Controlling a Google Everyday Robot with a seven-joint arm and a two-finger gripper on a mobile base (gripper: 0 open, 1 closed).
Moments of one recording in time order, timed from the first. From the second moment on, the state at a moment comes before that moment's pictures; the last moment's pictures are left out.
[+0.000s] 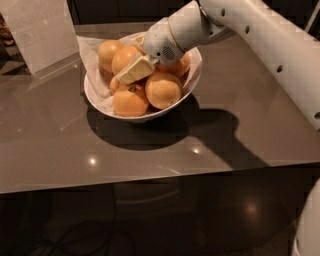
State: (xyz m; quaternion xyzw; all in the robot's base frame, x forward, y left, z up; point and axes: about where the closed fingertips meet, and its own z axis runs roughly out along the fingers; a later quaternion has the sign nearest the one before) arm 0.615 0.079 0.940 -0.65 0.59 0.29 0.38
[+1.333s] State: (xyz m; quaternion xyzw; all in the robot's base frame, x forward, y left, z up) arm 0.533 0.034 1.019 -0.66 0.52 0.29 0.46
